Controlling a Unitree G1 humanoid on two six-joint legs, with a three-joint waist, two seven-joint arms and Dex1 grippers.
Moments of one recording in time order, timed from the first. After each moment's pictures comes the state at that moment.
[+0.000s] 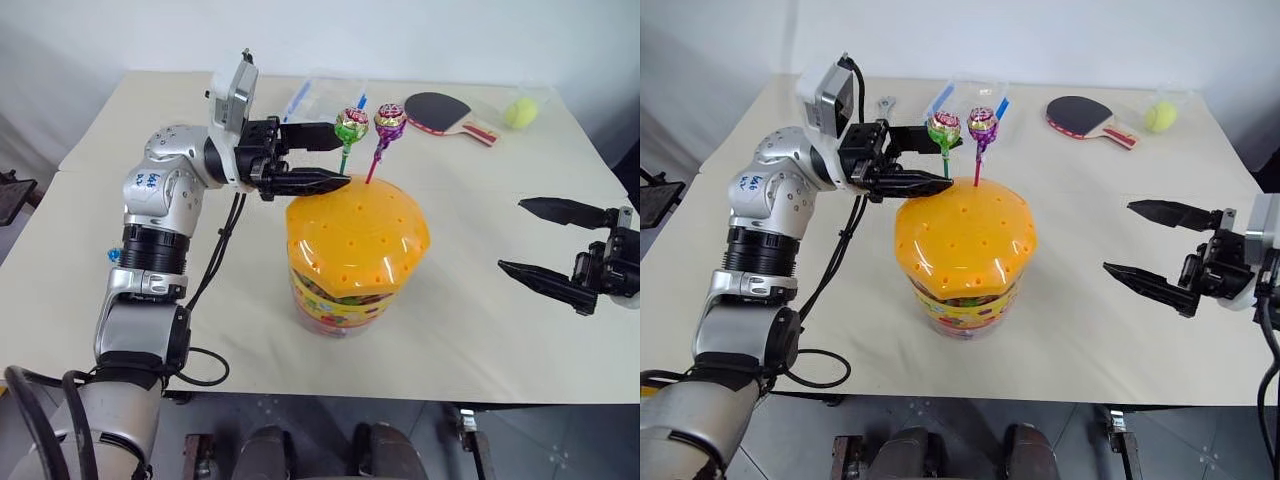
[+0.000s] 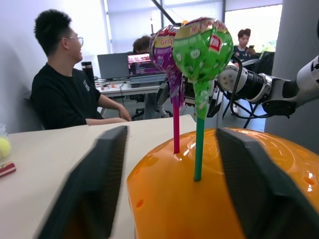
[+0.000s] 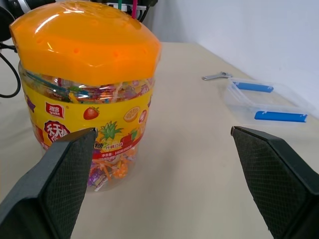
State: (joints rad) left arm -1.16 0.42 0.00 0.48 -0.54 0.34 -1.44; right arm -0.12 -0.89 -0.56 -0.25 0.78 0.31 1.22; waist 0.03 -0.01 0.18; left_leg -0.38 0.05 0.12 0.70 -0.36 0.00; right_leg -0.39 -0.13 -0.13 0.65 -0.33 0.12
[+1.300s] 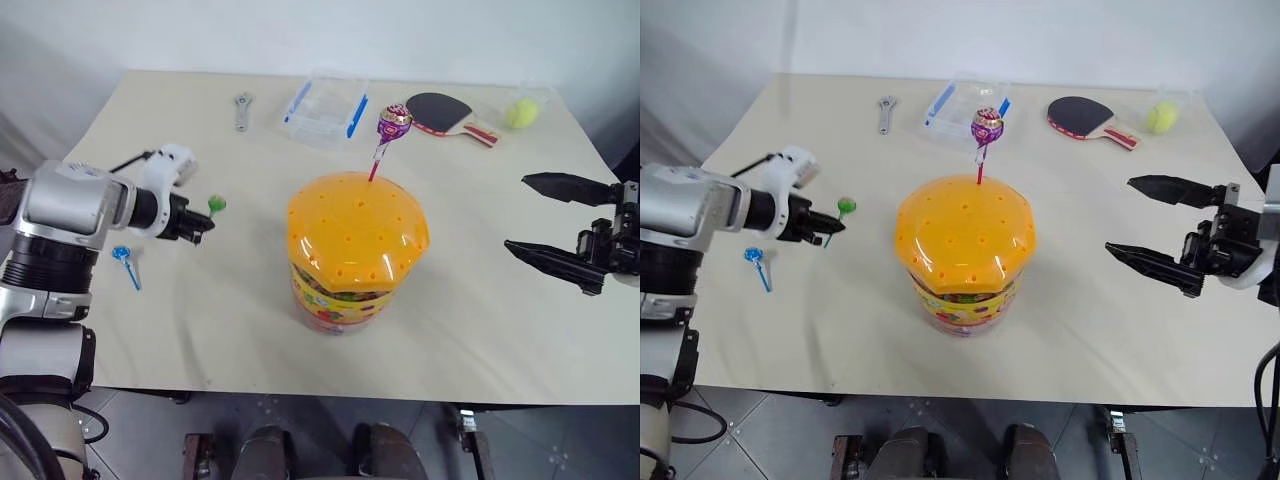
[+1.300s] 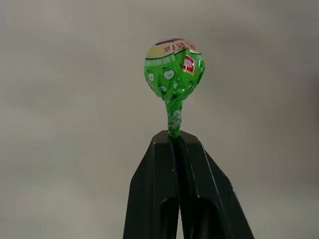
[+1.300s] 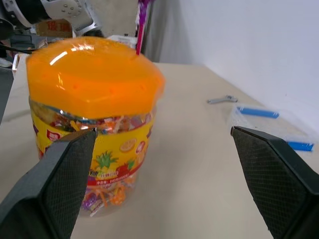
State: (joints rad) left arm -0.99 0.87 -0.25 0.24 -0.23 1.36 -0.82; right arm -0.29 -0.92 -0.47 -0.14 0.81 0.31 1.28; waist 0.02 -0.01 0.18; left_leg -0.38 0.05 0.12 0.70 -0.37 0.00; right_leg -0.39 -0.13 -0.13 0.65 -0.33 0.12
